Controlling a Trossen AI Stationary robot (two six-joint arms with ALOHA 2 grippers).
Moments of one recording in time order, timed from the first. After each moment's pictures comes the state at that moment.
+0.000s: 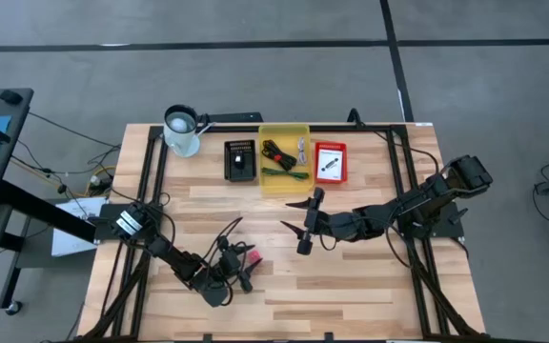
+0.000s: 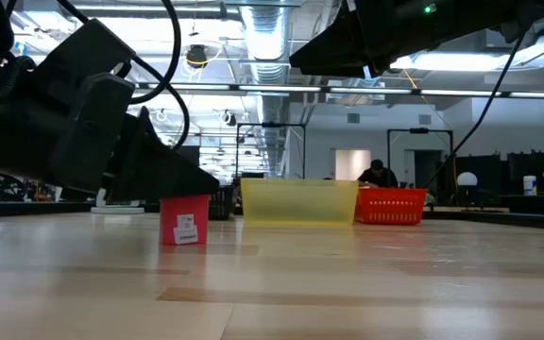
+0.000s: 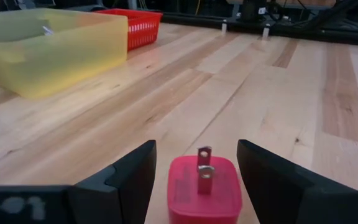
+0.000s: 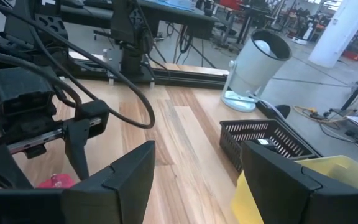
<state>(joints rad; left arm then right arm) -0.69 2.08 0.73 0.79 -1.16 -0.58 0.33 1.56 0.73 0.57 0.63 -0.11</state>
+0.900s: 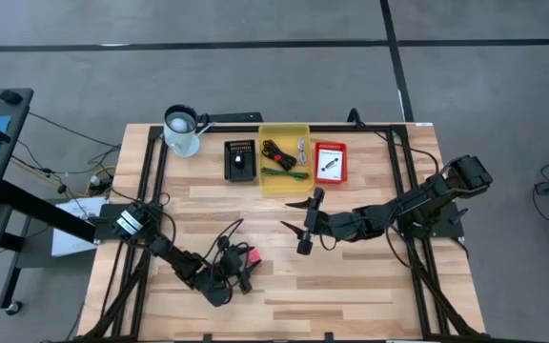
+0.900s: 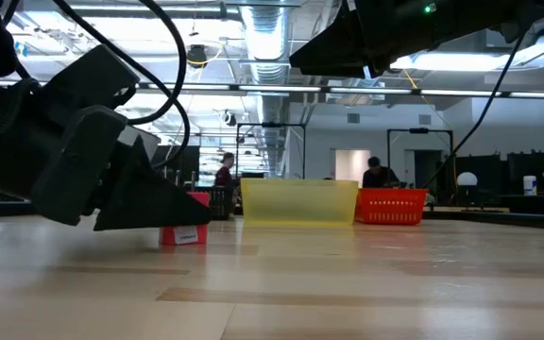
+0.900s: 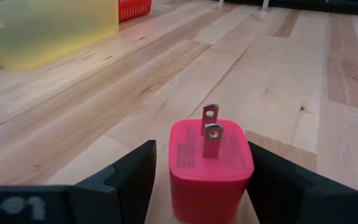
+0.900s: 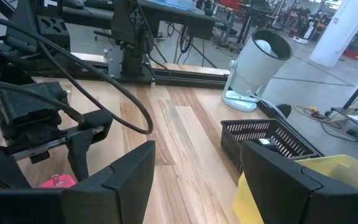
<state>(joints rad) -0.68 2.08 0.73 0.67 -1.08 -0.68 0.33 1.56 0.73 0.57 0.63 -0.10</state>
